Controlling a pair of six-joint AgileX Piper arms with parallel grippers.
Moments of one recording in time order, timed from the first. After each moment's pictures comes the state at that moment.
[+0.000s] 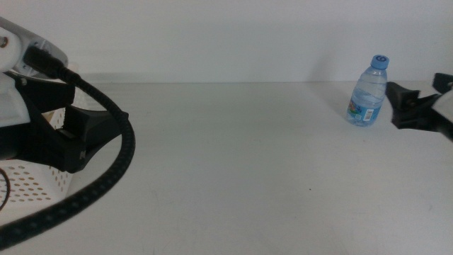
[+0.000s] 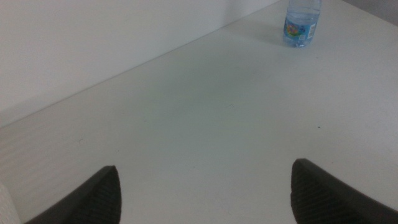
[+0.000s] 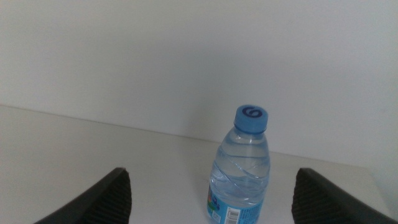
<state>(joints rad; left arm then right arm) -0.22 0.84 -0.84 -0.57 0.59 0.68 0.10 1.28 -0.57 -0.07 -0.46 -0.01</state>
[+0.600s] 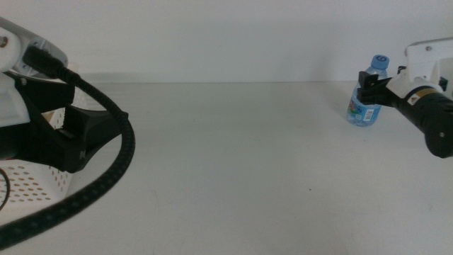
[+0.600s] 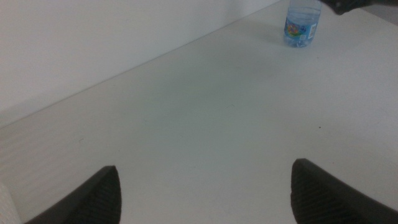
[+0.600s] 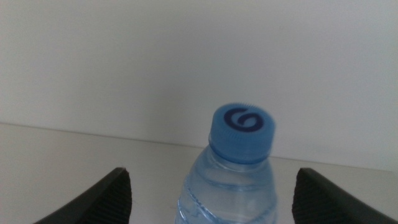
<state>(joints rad) -0.22 0.84 -0.84 -0.57 0.59 0.68 0.08 1.81 -0.92 0.06 -0.58 -0.11</state>
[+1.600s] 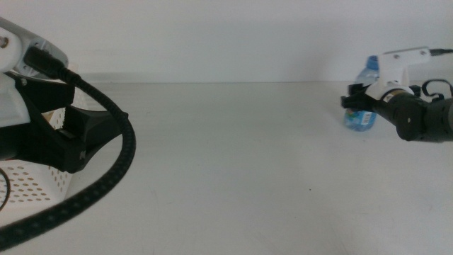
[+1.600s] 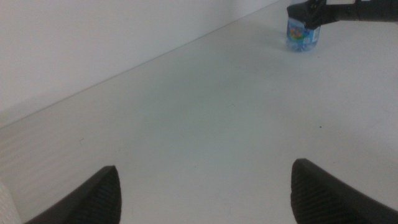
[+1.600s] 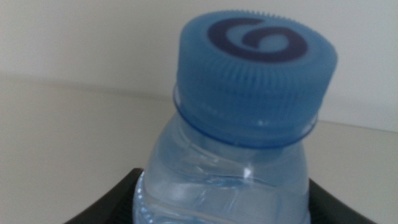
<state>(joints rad) -0.22 0.84 -0.84 -0.56 0.59 0.68 0.09 2.04 -1.15 0.18 -0.44 -0.23</state>
